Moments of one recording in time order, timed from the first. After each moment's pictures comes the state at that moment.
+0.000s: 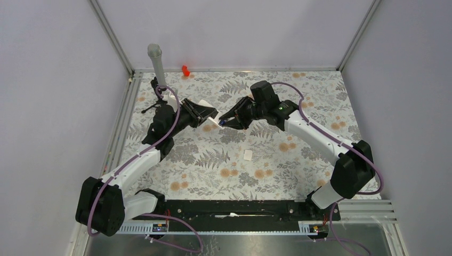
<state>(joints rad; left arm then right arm) -0.36 1.15 0.66 0.35 0.36 -1.19 0.65 1.55 1.31 -0.45 -0.42 1.51</state>
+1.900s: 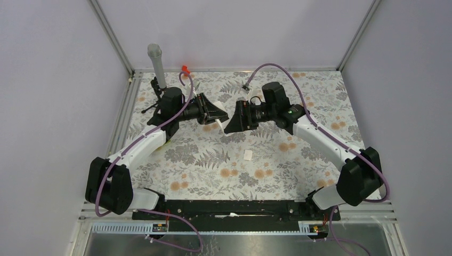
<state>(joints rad) -0.36 1.35 0.93 0.11 0.79 -1.10 0.58 1.47 1.19 -0.33 -0.77 0.53</state>
